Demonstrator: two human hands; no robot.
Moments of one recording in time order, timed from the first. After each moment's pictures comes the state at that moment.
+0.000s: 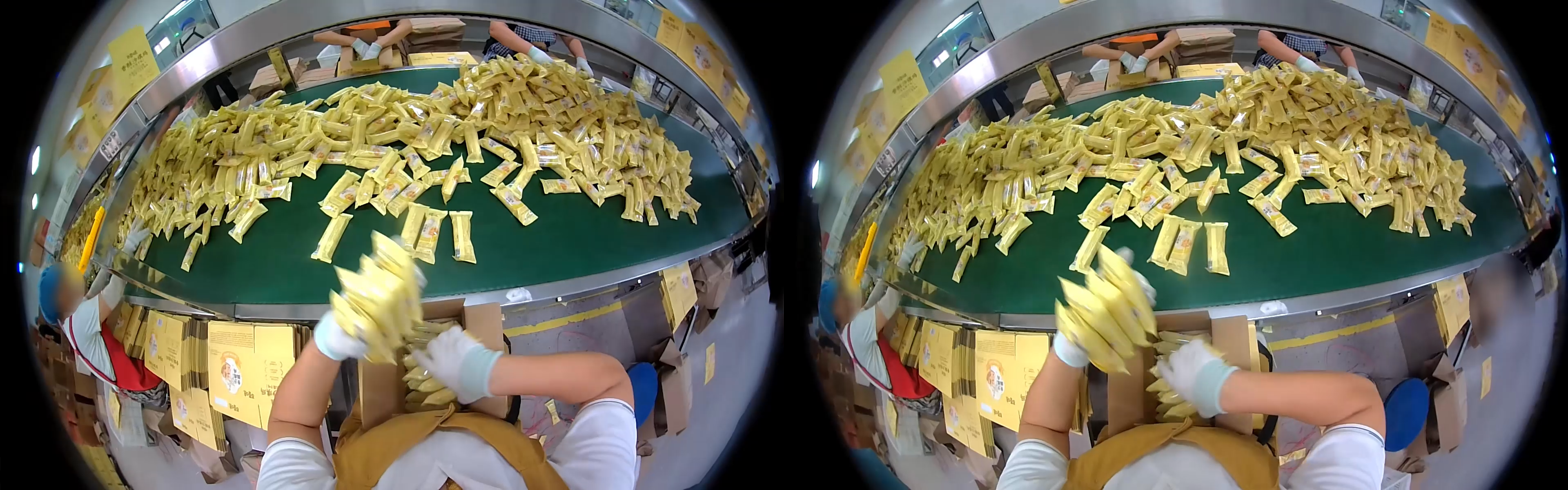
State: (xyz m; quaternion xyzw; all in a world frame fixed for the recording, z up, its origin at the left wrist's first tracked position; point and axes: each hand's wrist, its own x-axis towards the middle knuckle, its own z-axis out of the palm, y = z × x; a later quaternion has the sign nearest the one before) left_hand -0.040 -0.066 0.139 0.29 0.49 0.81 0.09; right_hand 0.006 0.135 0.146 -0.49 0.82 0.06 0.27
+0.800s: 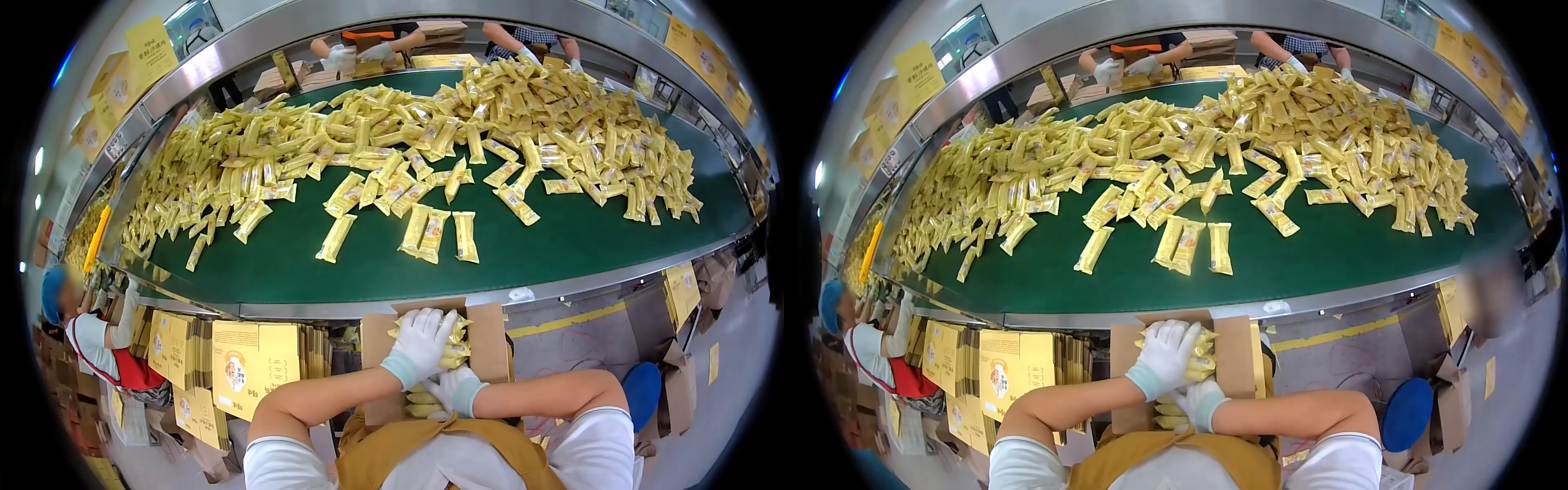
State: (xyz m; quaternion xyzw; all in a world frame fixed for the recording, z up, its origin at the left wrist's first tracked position) left_hand 0.016 -0.012 0.035 0.35 0.93 0.08 -0.10; right_hand 0.073 0.132 0.042 -0.42 0.85 0.03 0.31
